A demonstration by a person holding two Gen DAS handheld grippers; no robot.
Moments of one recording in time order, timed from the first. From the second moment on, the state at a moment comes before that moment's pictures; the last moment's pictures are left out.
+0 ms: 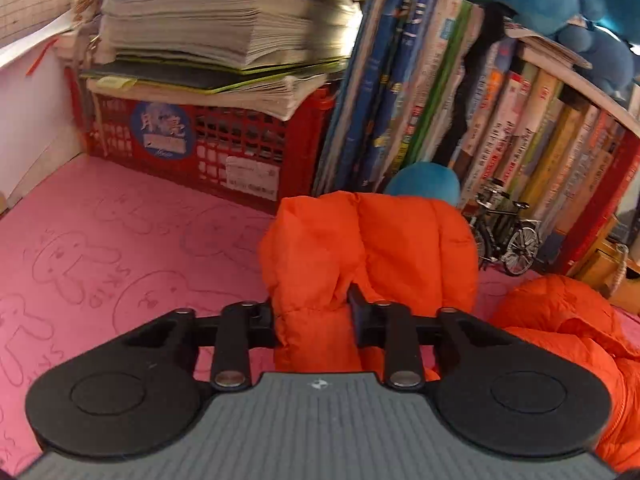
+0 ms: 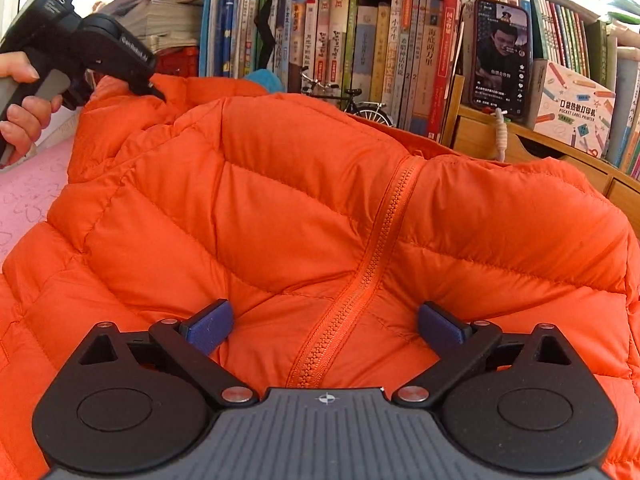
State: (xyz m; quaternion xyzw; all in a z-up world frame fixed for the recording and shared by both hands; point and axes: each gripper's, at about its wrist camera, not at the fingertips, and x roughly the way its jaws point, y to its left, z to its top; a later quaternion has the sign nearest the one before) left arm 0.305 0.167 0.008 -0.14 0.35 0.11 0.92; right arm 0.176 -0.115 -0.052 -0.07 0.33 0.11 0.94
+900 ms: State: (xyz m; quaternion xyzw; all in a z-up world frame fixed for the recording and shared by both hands) left arm 0.177 0.327 -0.033 -0.24 0.30 0.27 0.88; right arm 0.176 -0.116 -0.050 -0.07 0.33 0.11 0.94
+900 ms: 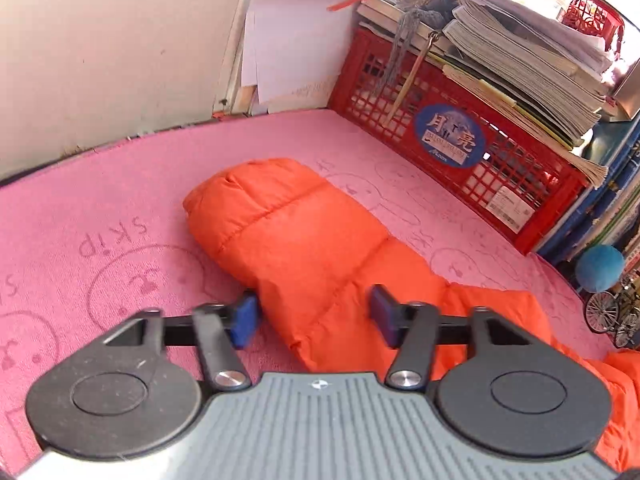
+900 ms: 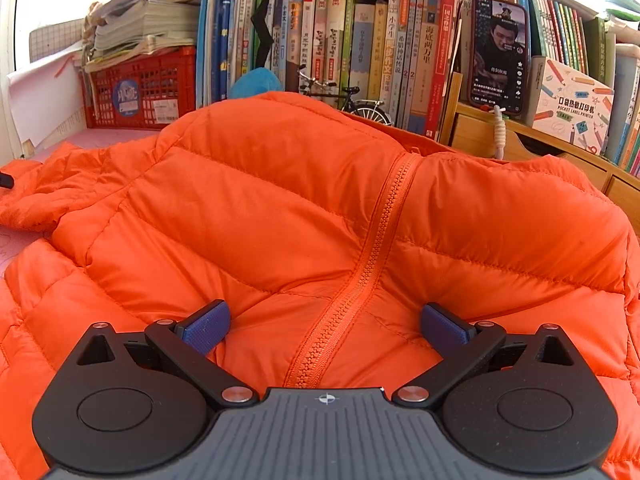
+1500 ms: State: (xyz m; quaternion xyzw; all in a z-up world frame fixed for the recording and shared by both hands) left arm 0.153 0.313 0.006 -0.16 0.30 0.22 0.91; right arm 0.210 -0.258 0.032 0.04 0.28 -0.01 0.96
